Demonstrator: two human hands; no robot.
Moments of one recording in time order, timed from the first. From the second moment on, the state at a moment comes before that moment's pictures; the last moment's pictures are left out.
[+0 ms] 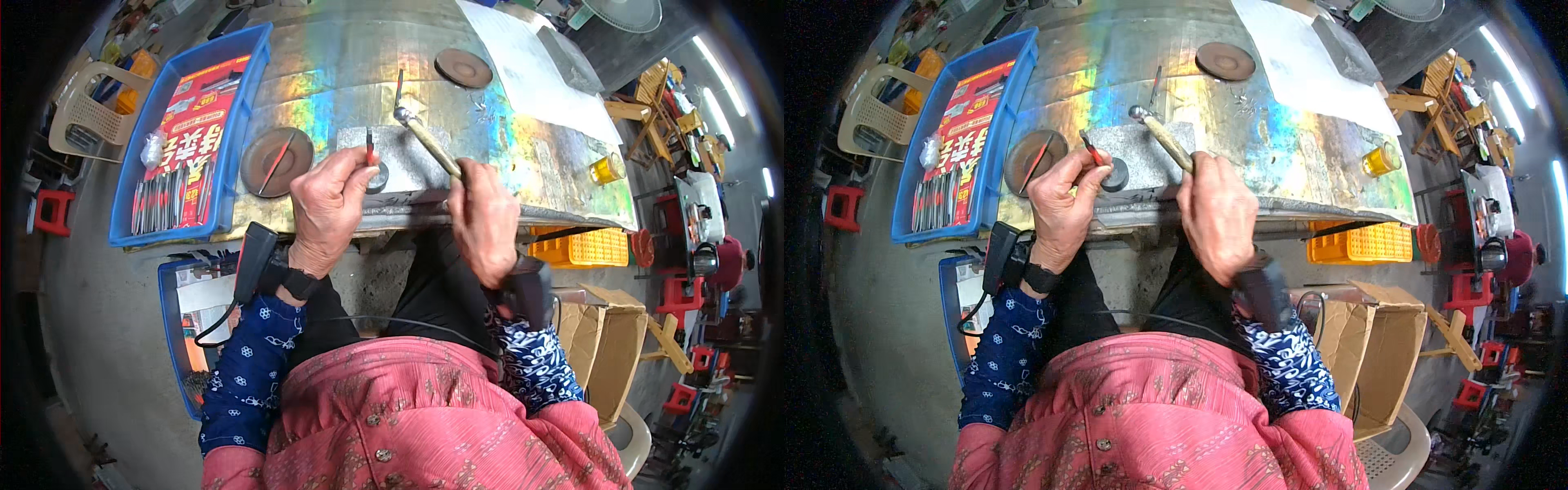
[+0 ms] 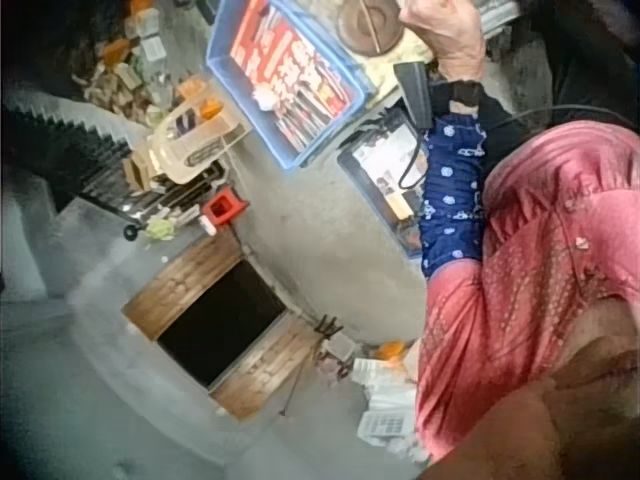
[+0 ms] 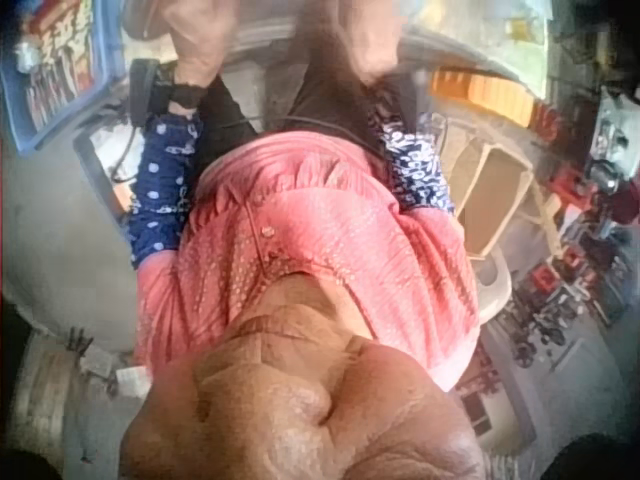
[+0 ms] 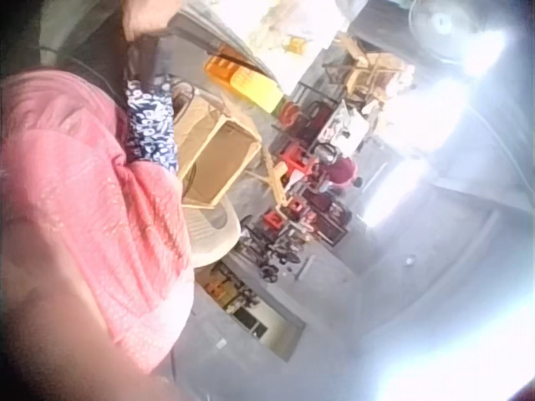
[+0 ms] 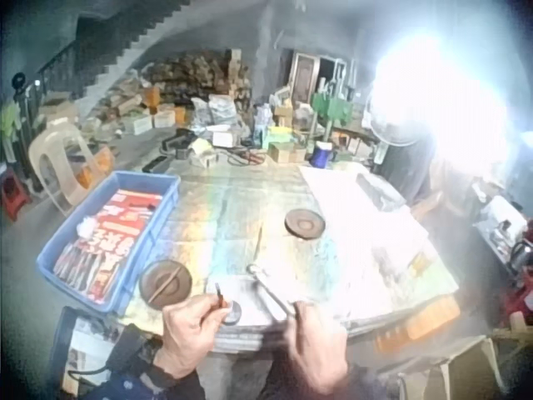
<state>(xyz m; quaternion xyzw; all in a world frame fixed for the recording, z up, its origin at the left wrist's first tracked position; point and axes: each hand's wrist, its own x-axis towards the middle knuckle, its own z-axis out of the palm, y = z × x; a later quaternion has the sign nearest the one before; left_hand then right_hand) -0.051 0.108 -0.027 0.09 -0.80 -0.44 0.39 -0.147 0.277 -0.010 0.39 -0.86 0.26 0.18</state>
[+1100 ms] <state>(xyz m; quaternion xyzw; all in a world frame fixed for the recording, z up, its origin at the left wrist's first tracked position) -0.051 0.111 -0.032 0.10 -0.80 -0.42 0.41 -0.112 0.308 0.118 0.45 -0.81 0.36 0.05</state>
